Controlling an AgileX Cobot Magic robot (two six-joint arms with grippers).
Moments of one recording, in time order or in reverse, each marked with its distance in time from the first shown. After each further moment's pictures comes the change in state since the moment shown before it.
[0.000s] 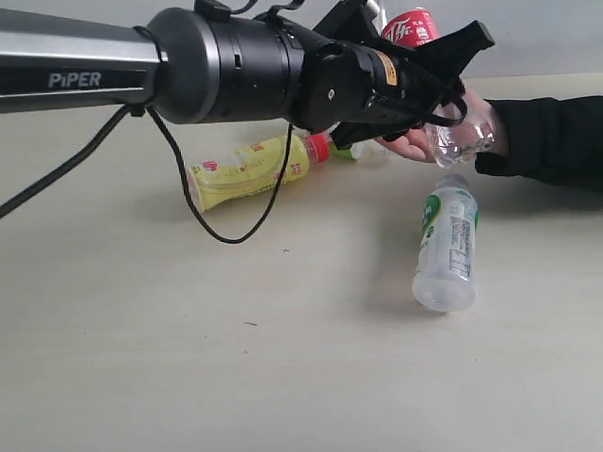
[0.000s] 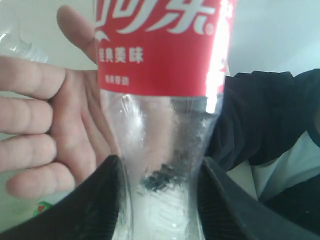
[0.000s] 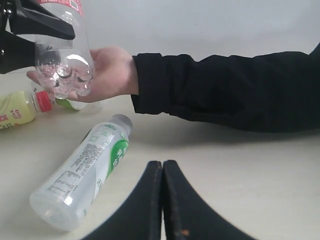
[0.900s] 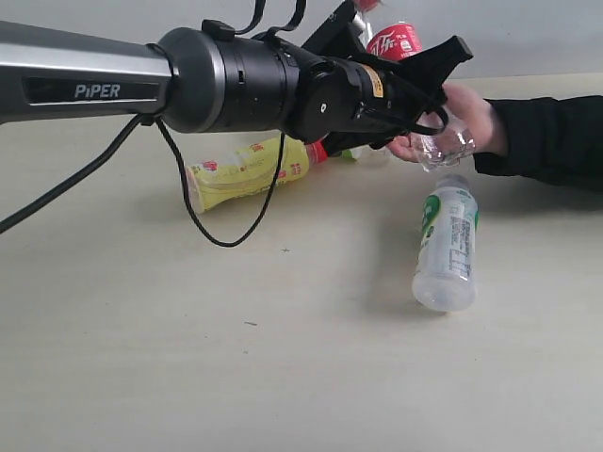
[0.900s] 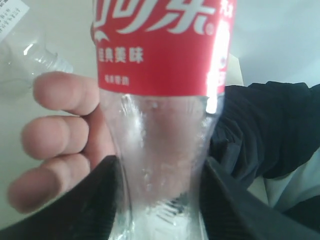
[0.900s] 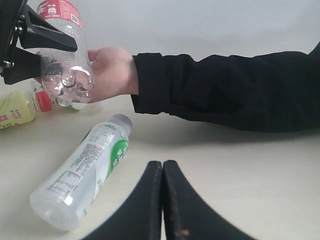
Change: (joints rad) left arm 0.030 0.042 0.000 0.000 -0.034 -0.008; right arm 0.000 0.000 0.000 0.000 0.000 0.000
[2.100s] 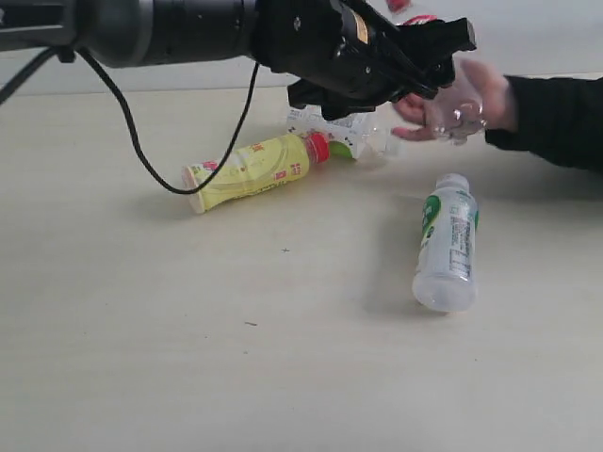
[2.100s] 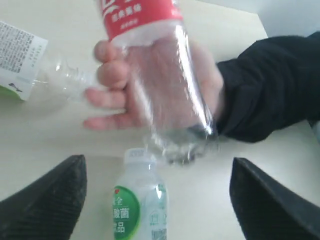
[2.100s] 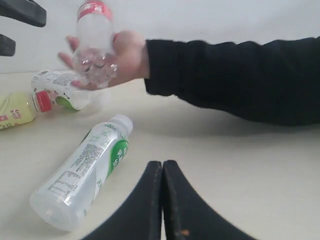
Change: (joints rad) left arm 0.000 -0.161 -0.003 0.000 0.295 0.335; right arm 0.000 0.000 0.000 0.000 0.000 0.000
